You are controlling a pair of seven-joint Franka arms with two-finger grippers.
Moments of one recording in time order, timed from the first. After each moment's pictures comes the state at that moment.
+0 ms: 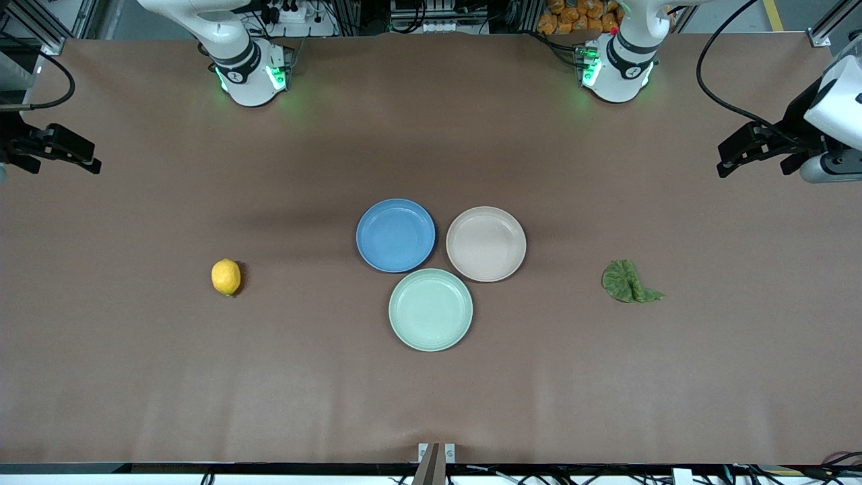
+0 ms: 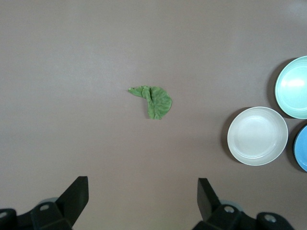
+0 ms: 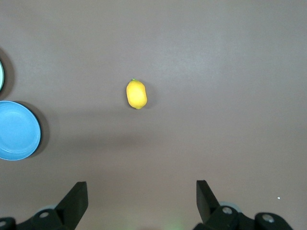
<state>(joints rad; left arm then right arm) 0.01 0.00 -0.14 -1.51 0.01 1.54 -0.16 0.09 -0.02 -0.13 -1.56 -0.01 1.49 -0.02</state>
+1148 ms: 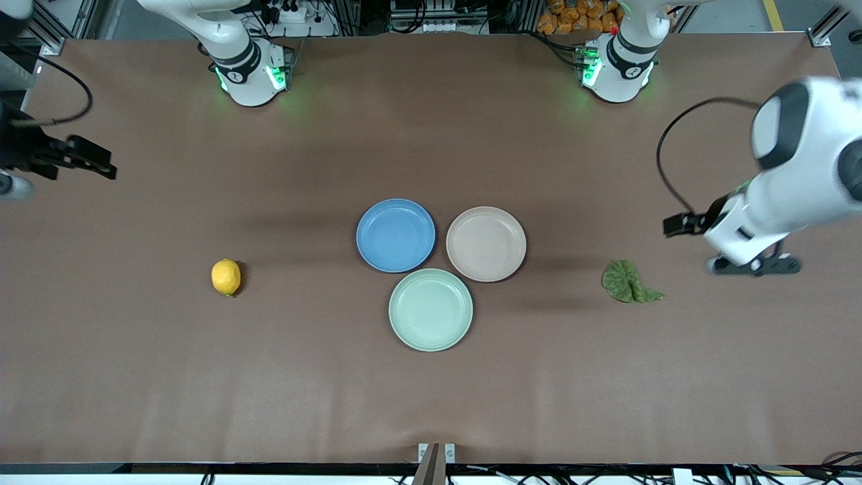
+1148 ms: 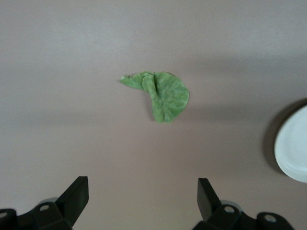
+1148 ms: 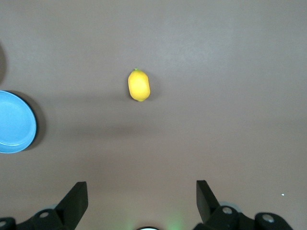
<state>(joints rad) 0.01 0.29 -0.14 -1.68 0.07 1.80 -0.12 0.11 0.04 -0.13 -1.59 -0.01 1.51 -0.02</state>
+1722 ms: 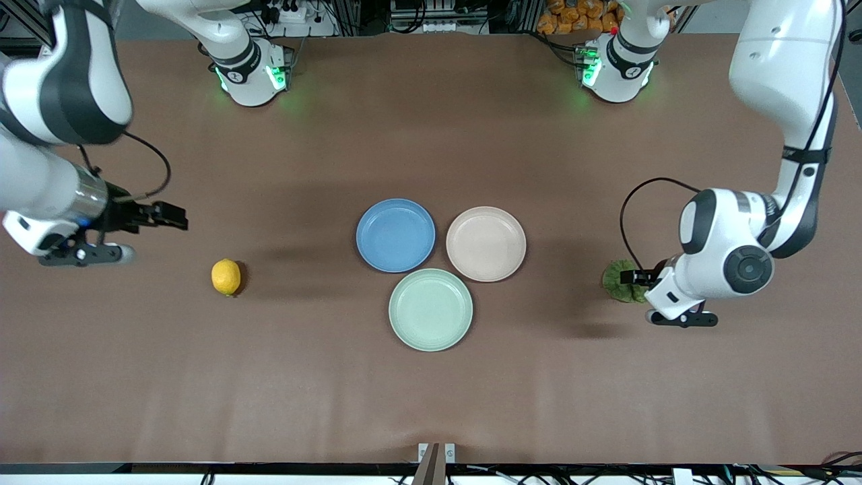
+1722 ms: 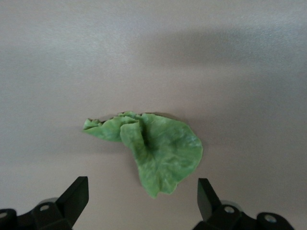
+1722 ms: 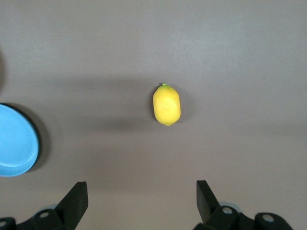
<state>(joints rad) 0.01 0.59 -0.14 -1.68 0.11 2.06 -0.12 0.14 0.18 -0.11 -1.73 0.07 1.78 -0.02</state>
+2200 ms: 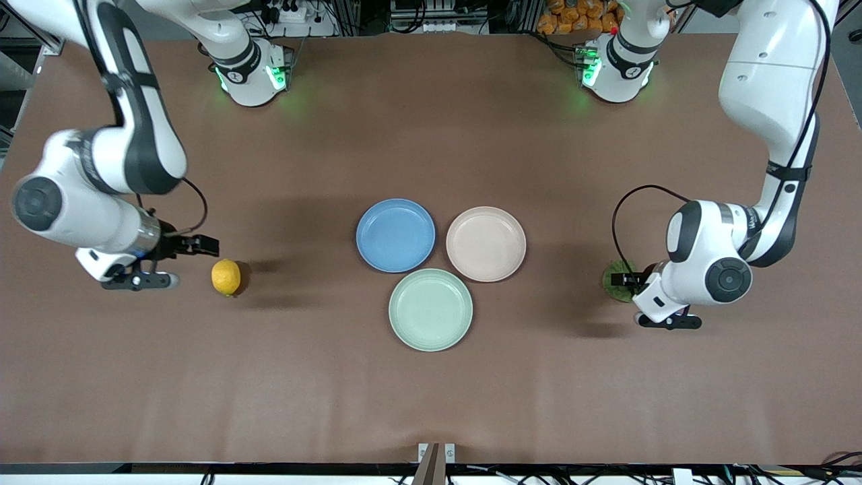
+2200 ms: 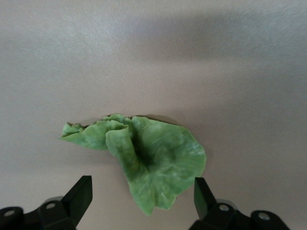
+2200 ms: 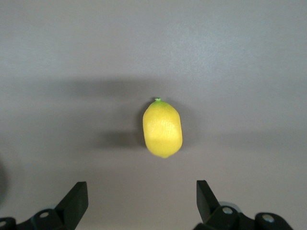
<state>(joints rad) 0.01 0.65 -0.14 -1.68 0.11 2.08 -0.12 0.14 0.30 -0.11 -1.92 0.08 2.11 -0.03</state>
